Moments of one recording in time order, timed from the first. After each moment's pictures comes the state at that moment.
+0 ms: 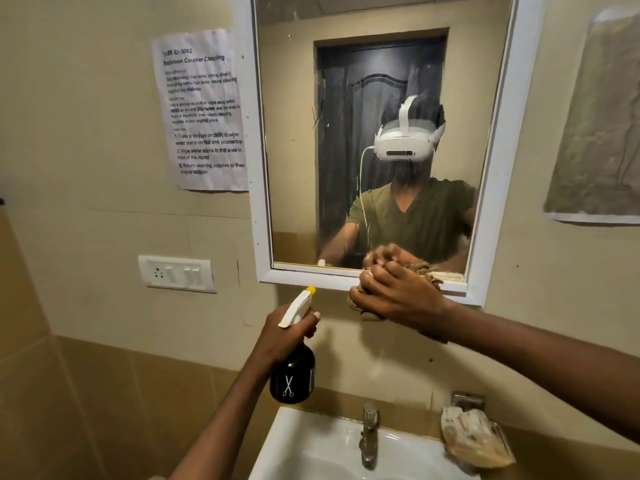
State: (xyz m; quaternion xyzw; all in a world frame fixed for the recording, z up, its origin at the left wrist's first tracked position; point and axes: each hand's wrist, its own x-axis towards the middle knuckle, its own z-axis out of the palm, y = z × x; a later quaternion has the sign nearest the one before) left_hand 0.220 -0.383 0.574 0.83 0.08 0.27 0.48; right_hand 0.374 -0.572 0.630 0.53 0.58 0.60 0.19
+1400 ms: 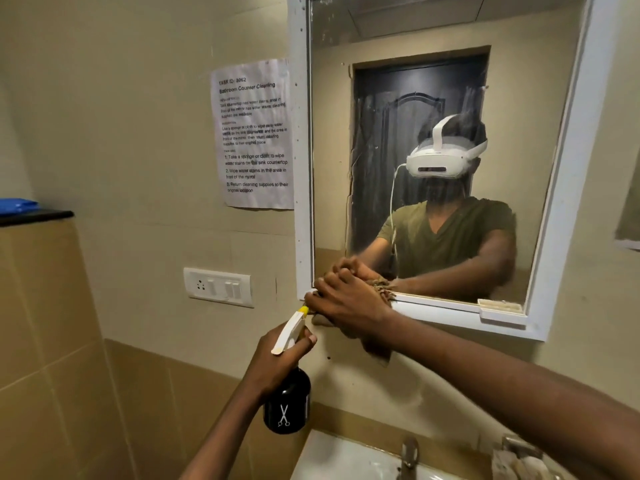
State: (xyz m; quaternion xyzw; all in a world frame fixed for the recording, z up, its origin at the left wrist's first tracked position) left_hand 0.172 -0.337 0.580 0.81 0.12 0.32 0.48; right_hand 0.323 -0.443 0.646 0.61 0.58 0.51 0.19
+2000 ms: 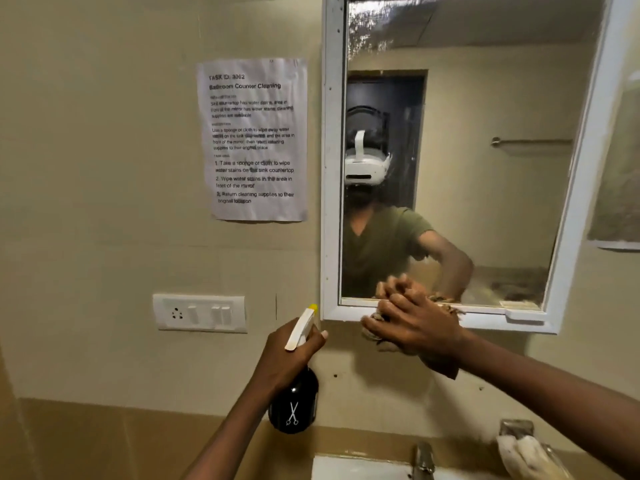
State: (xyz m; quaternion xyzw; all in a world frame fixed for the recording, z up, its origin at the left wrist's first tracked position) left_hand 0.189 -0.249 0.595 0.83 0.02 0.28 0.49; right_hand 0.340 -0.471 0.628 0.59 0.55 0.56 0.16
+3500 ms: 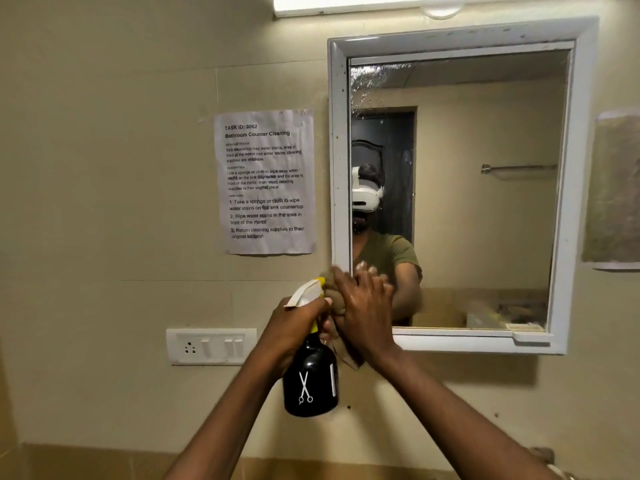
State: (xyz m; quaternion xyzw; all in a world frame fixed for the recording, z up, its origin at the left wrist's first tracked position) left_hand 0.160 -0.256 0.703 0.71 0.00 0.22 0.67; right_hand 0.283 -0.355 0.673 0.82 0.28 0.47 -0.17
